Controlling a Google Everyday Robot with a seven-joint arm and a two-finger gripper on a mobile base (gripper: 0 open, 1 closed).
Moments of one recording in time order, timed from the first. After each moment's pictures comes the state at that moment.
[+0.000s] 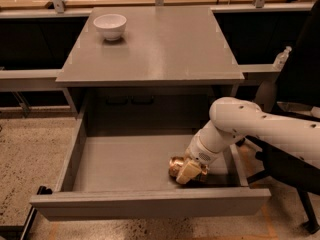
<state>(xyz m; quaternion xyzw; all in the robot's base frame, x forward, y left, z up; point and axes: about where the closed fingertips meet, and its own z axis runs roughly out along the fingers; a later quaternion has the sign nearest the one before) 0.498 -0.085 0.615 -0.57 0.79 0.17 0.13</state>
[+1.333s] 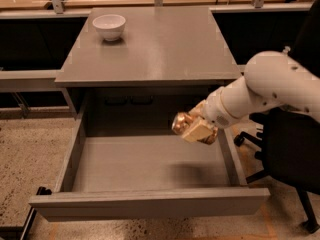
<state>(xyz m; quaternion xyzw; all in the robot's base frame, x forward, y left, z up) 0.537 -0.091 0.766 -0.57 0.76 0.14 0.27</state>
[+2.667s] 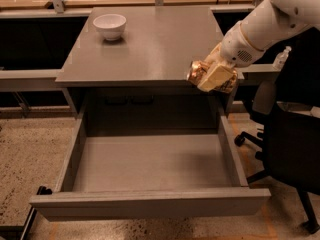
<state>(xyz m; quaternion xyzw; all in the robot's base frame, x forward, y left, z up) 0.605 -0.134 0.896 -0.61 0.74 0.10 0.28</state>
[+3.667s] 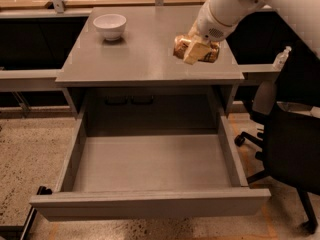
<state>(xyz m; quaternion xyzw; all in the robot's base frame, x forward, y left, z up) 0.680 -0.098 0.933 -0.62 0.72 -0.03 0.31</state>
